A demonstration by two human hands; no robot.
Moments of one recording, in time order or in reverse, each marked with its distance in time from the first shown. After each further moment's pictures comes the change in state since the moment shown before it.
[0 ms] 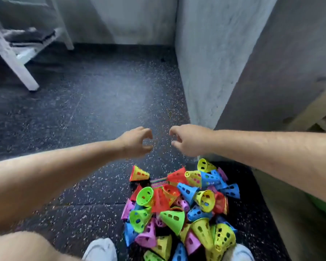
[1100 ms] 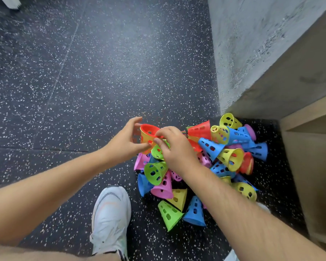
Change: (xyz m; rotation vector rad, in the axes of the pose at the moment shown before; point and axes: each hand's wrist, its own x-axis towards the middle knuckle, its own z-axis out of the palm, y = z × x) left_hand -0.089 -0.092 0.148 -0.803 0.041 -0.186; right_hand 0.008 -0.096 0.222 0.700 0.368 -0.040
